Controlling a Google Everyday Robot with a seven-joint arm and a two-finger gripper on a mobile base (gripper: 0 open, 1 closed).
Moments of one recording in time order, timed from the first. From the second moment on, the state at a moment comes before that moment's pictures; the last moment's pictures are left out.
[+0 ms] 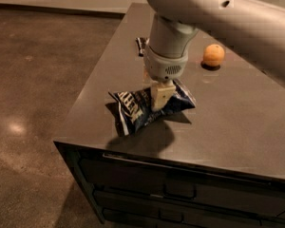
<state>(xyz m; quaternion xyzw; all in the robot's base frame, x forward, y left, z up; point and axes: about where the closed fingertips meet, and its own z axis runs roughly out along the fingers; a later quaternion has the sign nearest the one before) 0.523 -0.047 0.868 -0.80 0.59 0.01 0.09</state>
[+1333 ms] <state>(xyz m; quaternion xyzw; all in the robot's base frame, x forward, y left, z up) 0.676 -0.076 0.937 -0.68 0.70 -0.08 0.19</state>
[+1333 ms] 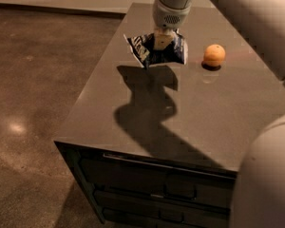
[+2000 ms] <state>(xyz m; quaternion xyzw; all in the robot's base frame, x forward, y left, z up) 0.722 -0.057 0.924 -0.65 0.73 -0.10 0.20</state>
